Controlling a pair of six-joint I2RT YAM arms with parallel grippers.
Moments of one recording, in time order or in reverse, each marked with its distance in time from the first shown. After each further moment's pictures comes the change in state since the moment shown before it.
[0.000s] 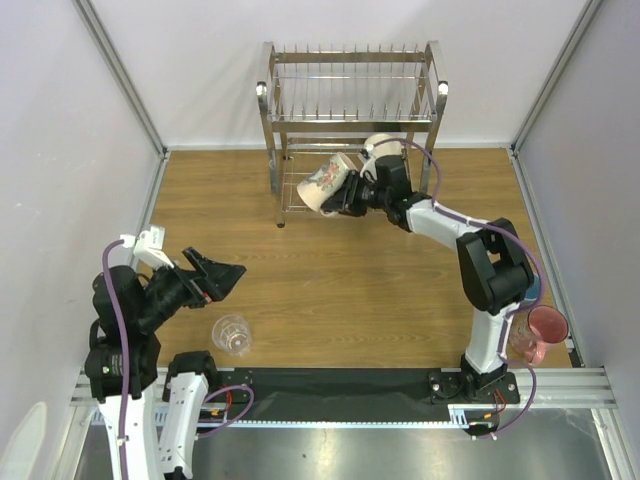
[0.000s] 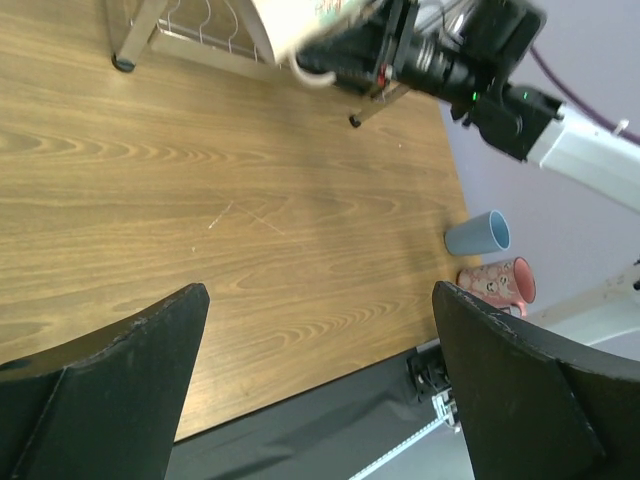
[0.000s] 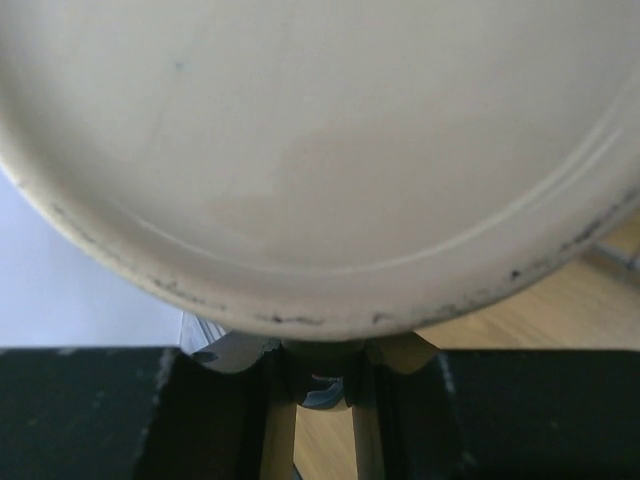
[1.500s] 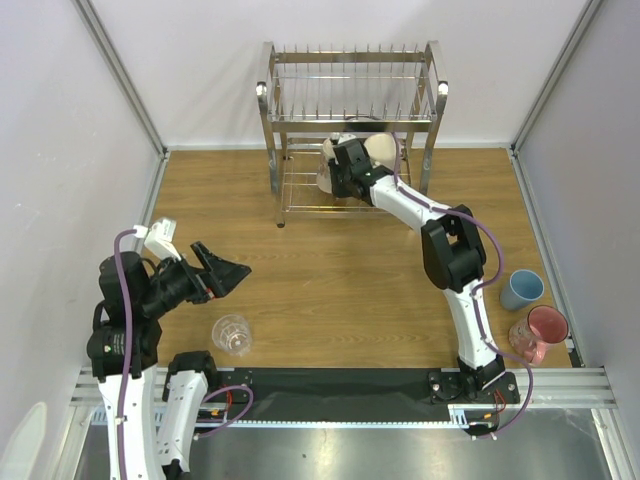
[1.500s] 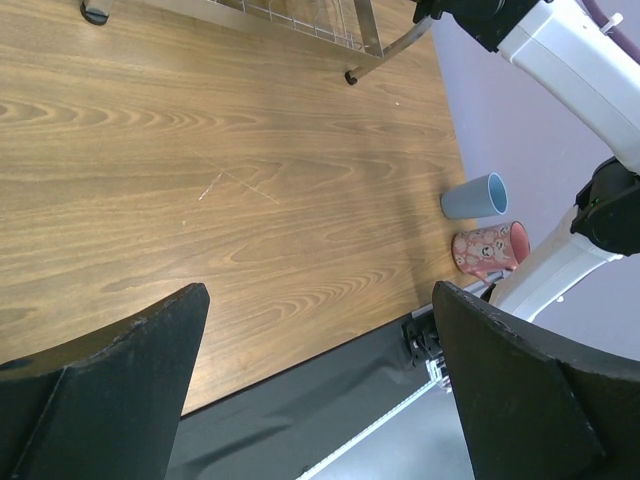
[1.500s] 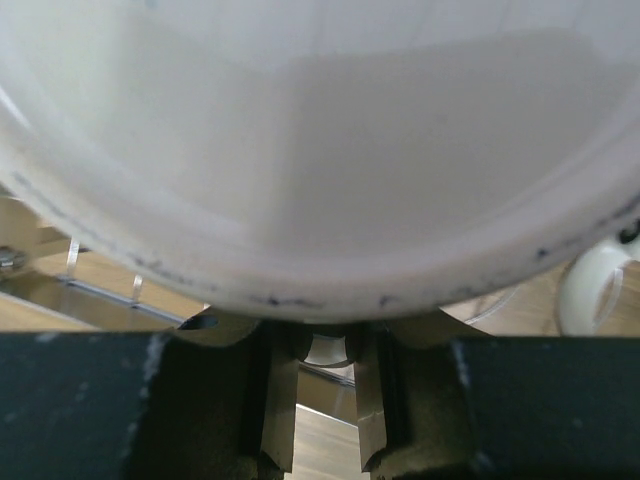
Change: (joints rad) left arm -0.001 0.086 -0.011 -0.017 0.078 0.052; right arm 0.095 0.346 0.593 -0.485 0.694 -0.518
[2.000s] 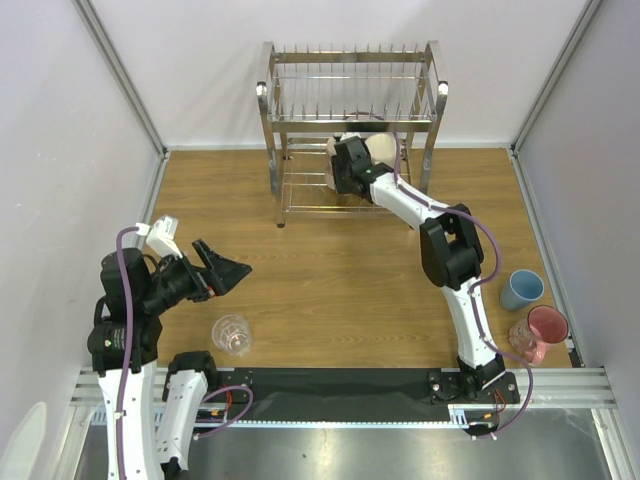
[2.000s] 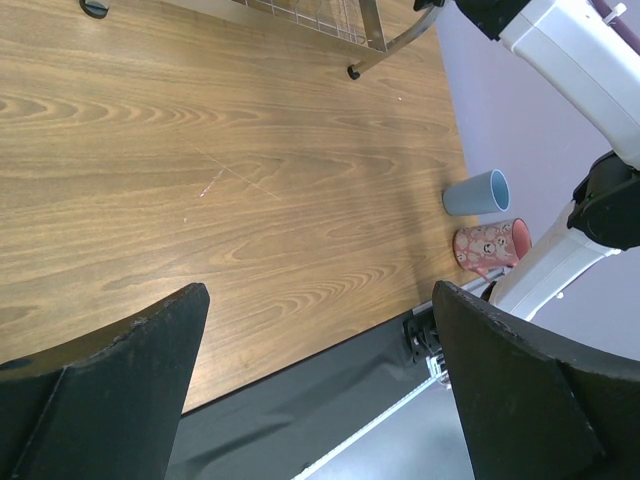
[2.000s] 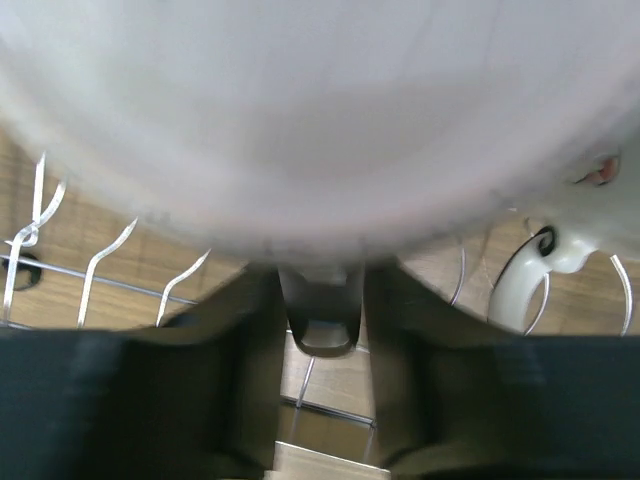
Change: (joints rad) left arm -0.004 0.023 0.000 -0.002 -0.001 0.007; right arm -0.005 0.035 0.045 -0.034 0.103 -0.048
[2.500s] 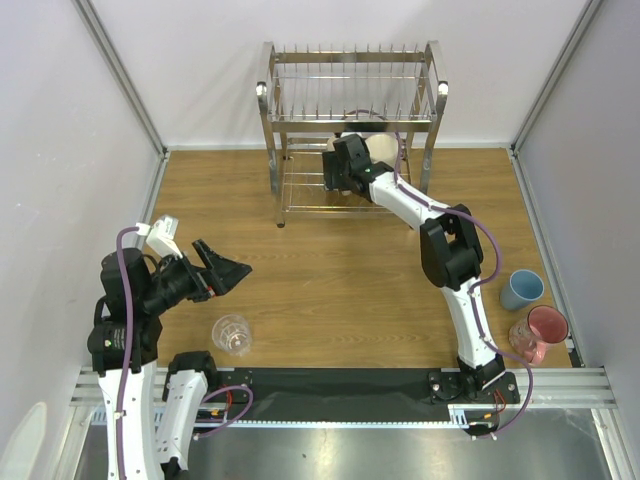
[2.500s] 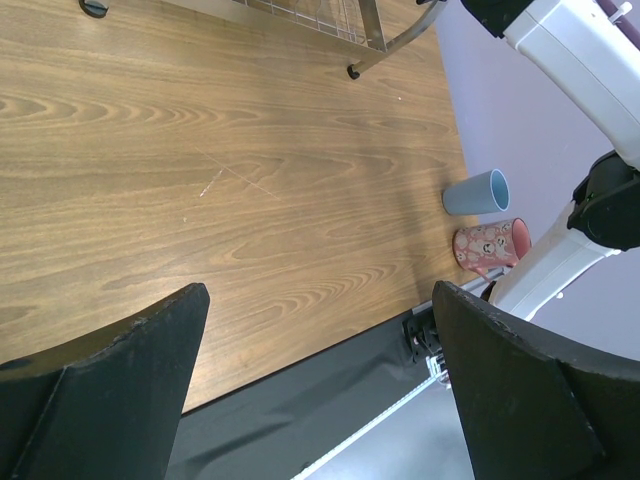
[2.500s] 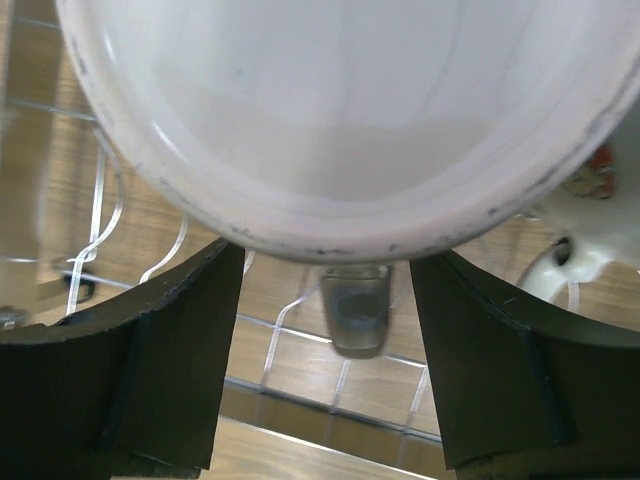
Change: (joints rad) left arm -0.002 0.000 0.000 0.000 0.000 -0.001; right arm -0.001 0.000 0.024 0.030 0.001 0.051
